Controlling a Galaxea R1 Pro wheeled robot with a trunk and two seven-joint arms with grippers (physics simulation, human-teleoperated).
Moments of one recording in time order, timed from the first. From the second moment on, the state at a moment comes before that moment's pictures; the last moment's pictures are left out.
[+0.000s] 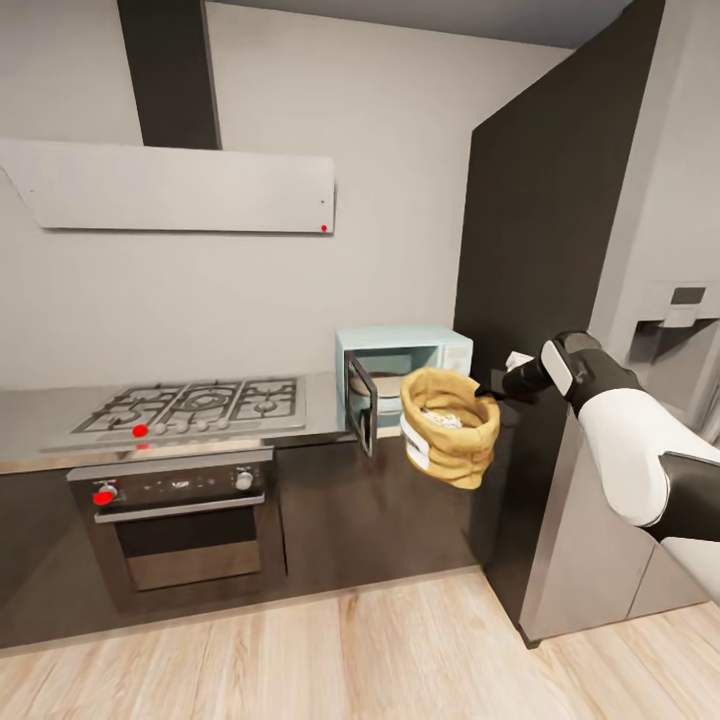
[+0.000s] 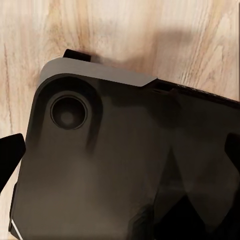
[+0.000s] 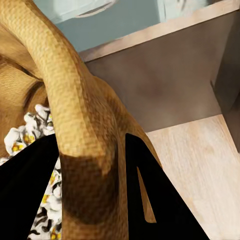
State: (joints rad) left arm 0.00 -0.02 0.06 -0.10 0.23 0.01 -0.07; right arm -1.41 -0.15 -0.20 -0.37 0.09 1.04 0.29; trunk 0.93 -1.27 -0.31
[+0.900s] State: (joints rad) left arm 0.00 -0.02 0.06 -0.10 0.23 0.01 -0.07; right arm -1.41 -0.14 -0.20 -0.37 0.10 1.04 0.29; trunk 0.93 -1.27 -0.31
